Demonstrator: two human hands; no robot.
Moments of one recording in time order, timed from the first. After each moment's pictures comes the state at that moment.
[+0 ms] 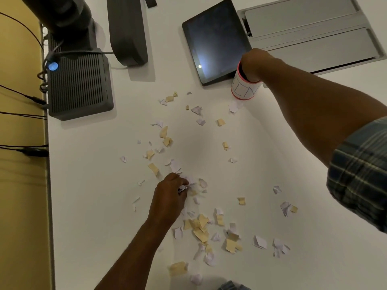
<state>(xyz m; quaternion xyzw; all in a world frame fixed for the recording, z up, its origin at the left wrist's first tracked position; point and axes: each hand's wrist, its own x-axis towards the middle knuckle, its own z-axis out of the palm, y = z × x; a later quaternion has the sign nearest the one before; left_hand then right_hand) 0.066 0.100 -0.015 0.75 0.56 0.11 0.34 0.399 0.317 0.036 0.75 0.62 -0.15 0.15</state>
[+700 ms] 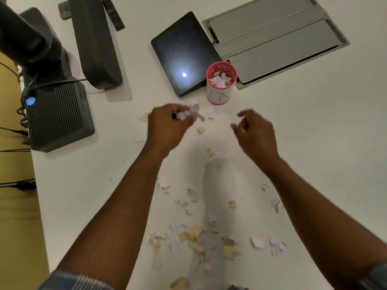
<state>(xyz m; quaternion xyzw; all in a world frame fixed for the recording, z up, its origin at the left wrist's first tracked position) 0.187 0.235 0.072 0.66 0.53 0.23 0.48 0.366 0.120 0.014 0.83 0.44 -0.18 -0.29</state>
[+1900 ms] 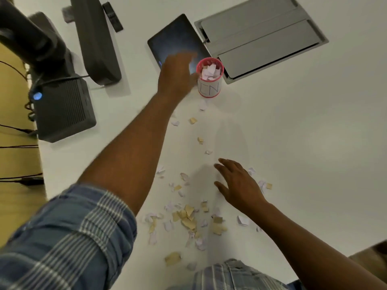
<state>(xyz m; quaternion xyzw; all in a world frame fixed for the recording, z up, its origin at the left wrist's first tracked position) 0.257 0.280 0.094 0.84 0.46 0.16 0.23 0.298 -0.014 -0.006 0.75 0.61 -0.24 -0.11</state>
